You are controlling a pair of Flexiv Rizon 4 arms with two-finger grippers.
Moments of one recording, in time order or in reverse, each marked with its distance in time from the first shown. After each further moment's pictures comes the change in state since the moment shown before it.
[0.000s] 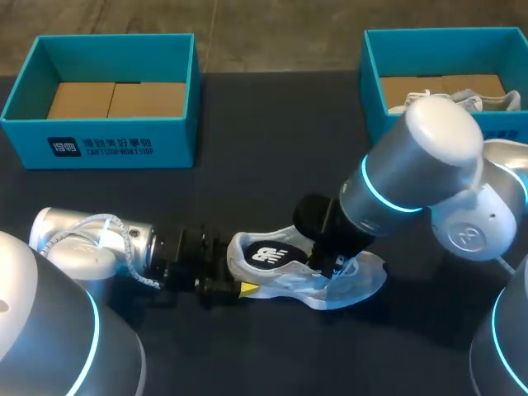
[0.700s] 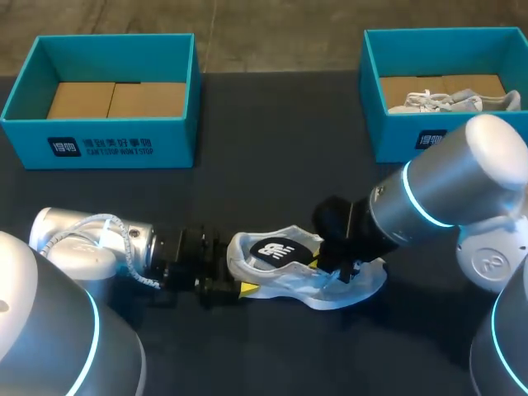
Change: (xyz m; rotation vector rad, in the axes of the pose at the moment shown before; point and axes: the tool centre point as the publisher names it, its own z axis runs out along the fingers) left arm 0.000 0.000 0.000 0.000 0.000 0.000; right arm 0.003 -0.002 -0.014 -0.164 0.000 -0.076
